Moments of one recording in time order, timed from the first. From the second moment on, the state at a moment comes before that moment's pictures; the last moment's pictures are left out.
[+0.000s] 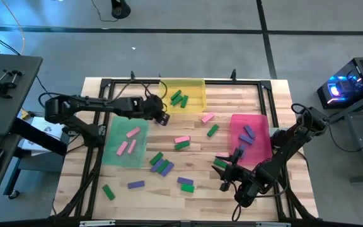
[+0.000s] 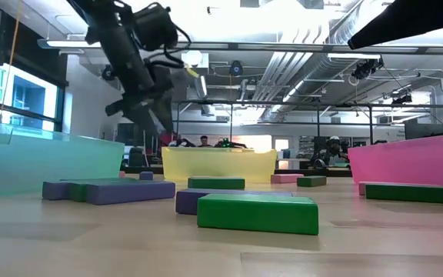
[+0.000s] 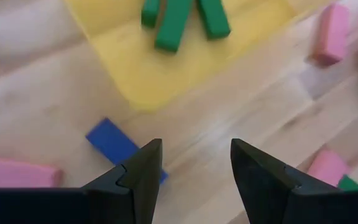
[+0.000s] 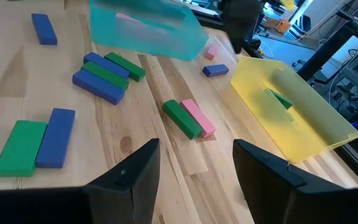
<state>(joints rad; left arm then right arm) 0.26 1.48 0.90 -0.45 -0.26 -0.73 0.82 1.59 0.97 -0.49 1.11 0.68</state>
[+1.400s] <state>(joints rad) 0.38 1.64 1.02 -0.72 -0.21 -0.62 0.82 1.59 0.97 -0.49 1.09 0.67</state>
